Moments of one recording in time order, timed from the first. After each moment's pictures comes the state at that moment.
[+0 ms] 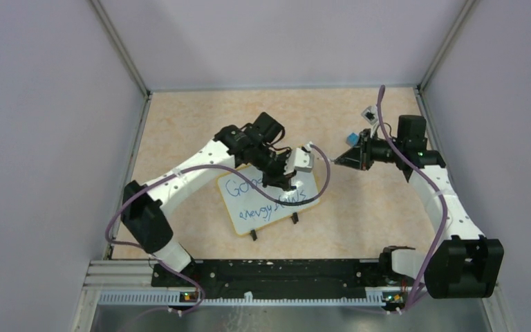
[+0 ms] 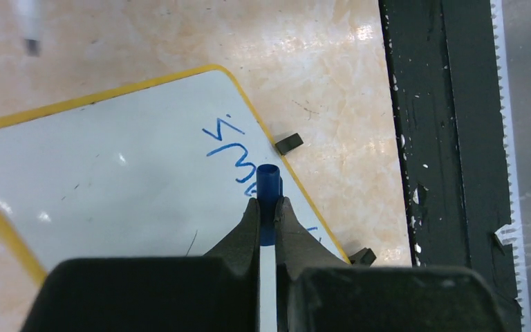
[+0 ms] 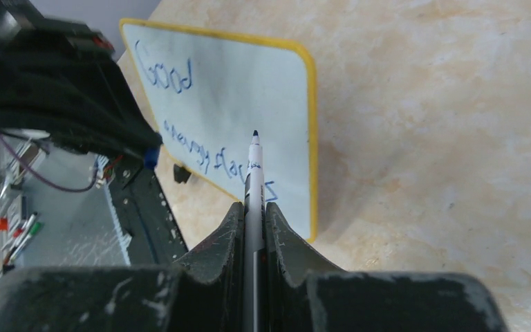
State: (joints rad) left arm -0.80 1.65 1.51 -0.94 0.66 0.76; right arm 0.01 1.18 0.96 -0.44 -1.02 -0.03
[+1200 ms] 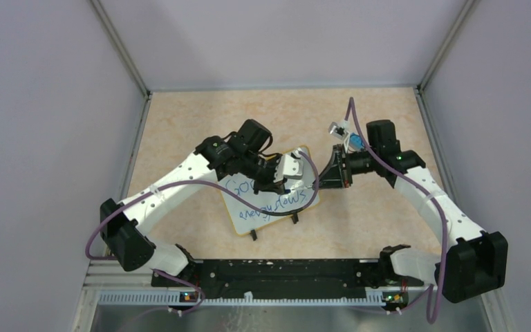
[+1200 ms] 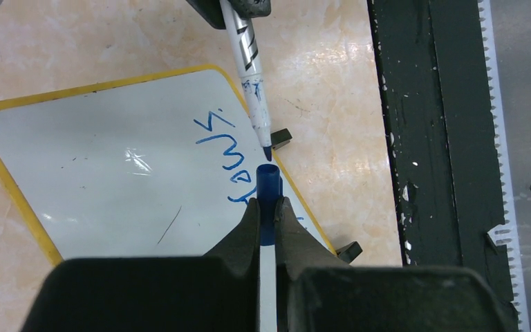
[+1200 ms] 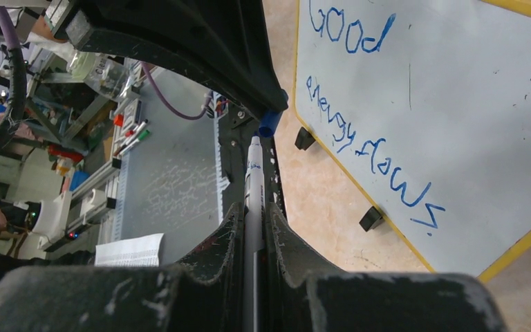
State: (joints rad) left arm -0.79 1.44 1.39 -0.89 0.63 0.72; right arm 0.30 1.17 0.96 -0.55 -1.22 -0.05
